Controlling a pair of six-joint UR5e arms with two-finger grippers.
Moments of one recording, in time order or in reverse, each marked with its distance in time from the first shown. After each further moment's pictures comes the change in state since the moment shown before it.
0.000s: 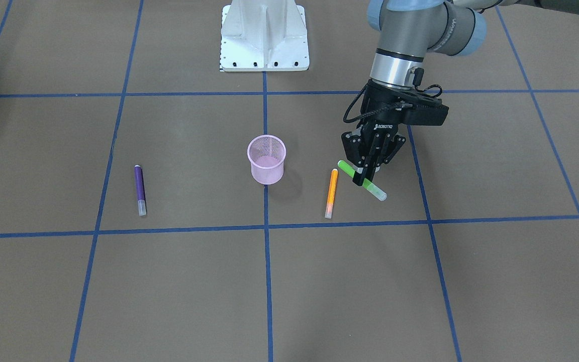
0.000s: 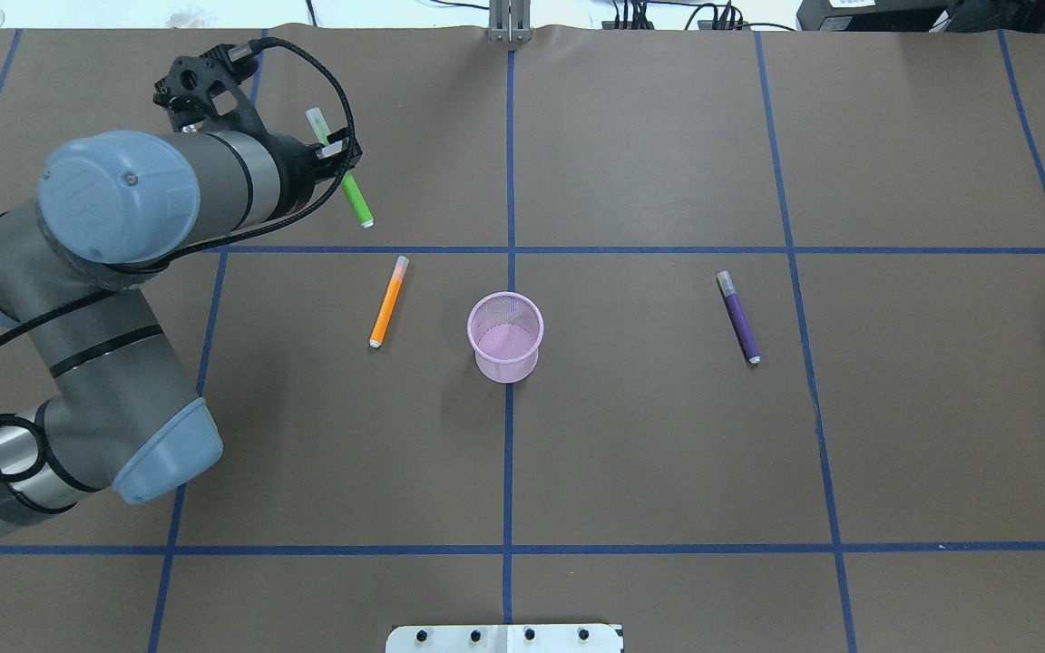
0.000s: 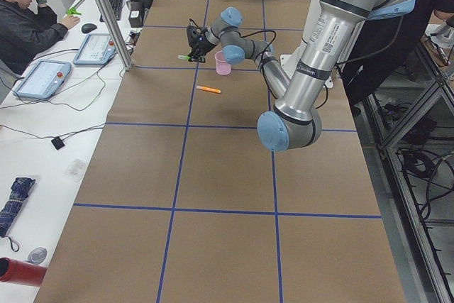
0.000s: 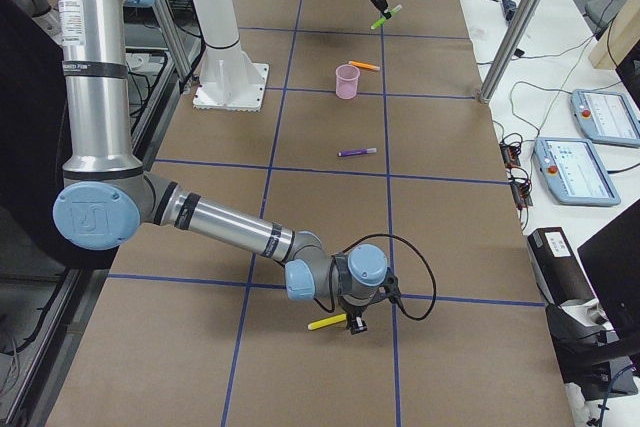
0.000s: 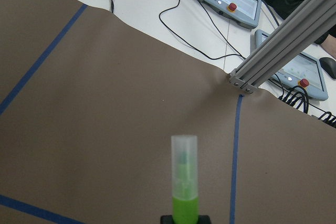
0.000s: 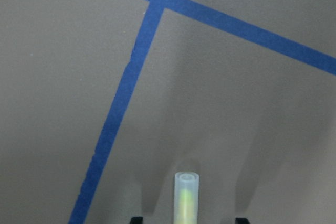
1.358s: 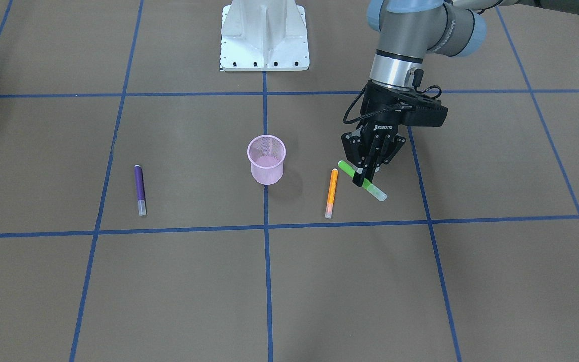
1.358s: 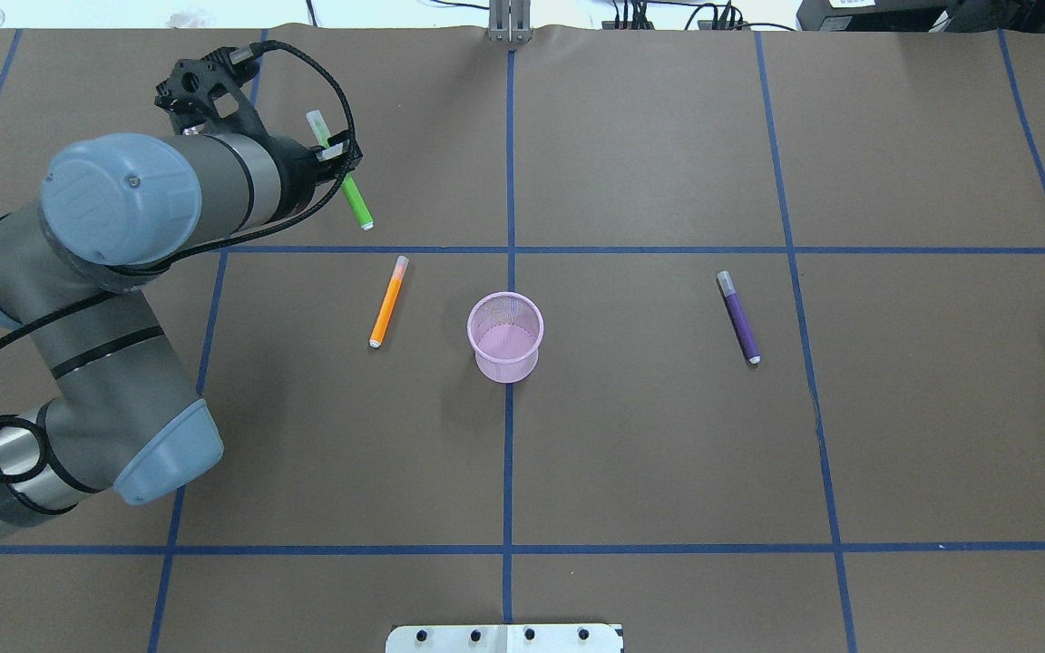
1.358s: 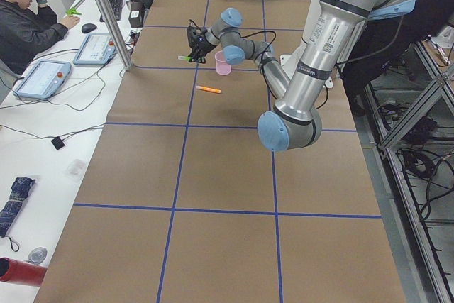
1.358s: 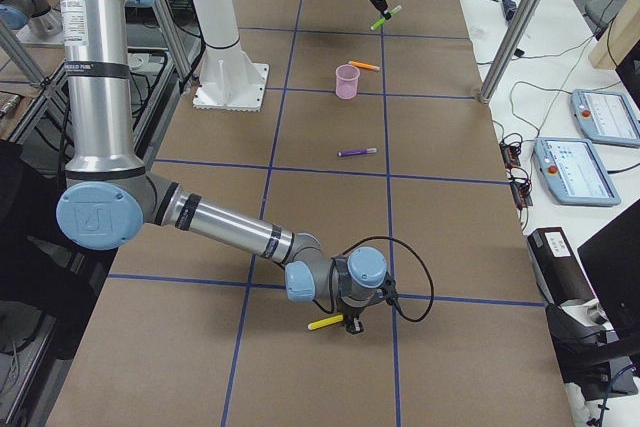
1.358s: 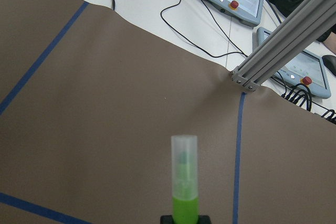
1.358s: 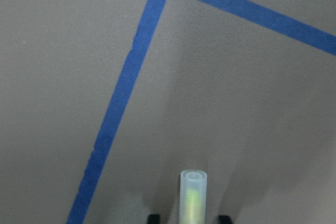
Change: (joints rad) left arm 0.004 0.002 0.003 -0.001 0.000 0.001; right arm -0.018 0.002 -0.021 0.000 0.000 0.000
